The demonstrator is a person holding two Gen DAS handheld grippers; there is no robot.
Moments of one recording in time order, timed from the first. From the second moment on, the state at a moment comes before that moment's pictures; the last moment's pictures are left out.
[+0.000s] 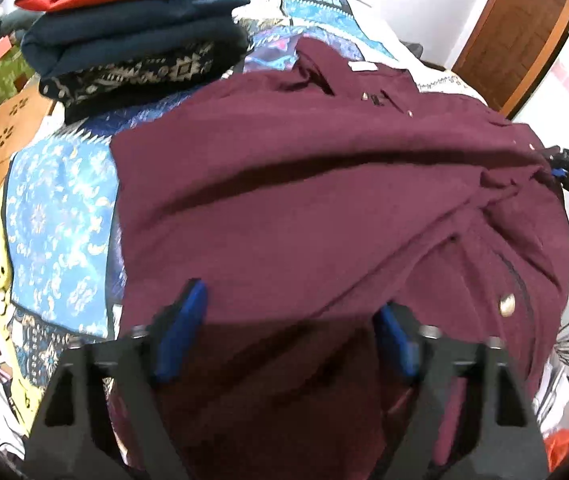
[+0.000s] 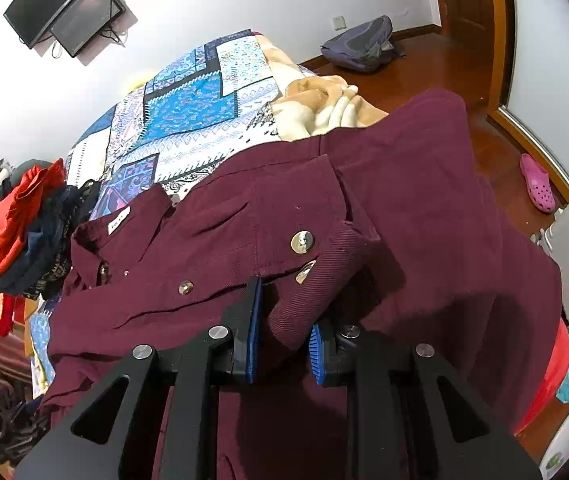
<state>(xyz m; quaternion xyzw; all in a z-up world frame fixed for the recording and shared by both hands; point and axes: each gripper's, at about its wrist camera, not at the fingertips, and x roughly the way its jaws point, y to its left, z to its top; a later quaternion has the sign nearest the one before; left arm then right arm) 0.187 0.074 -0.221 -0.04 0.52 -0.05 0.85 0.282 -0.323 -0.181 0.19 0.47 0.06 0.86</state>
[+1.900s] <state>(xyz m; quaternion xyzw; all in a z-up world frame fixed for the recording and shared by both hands) 0.271 -0.020 -0.210 -0.08 0.54 -0.09 0.84 0.288 -0.503 -0.264 0.42 0.47 -0.05 0.77</state>
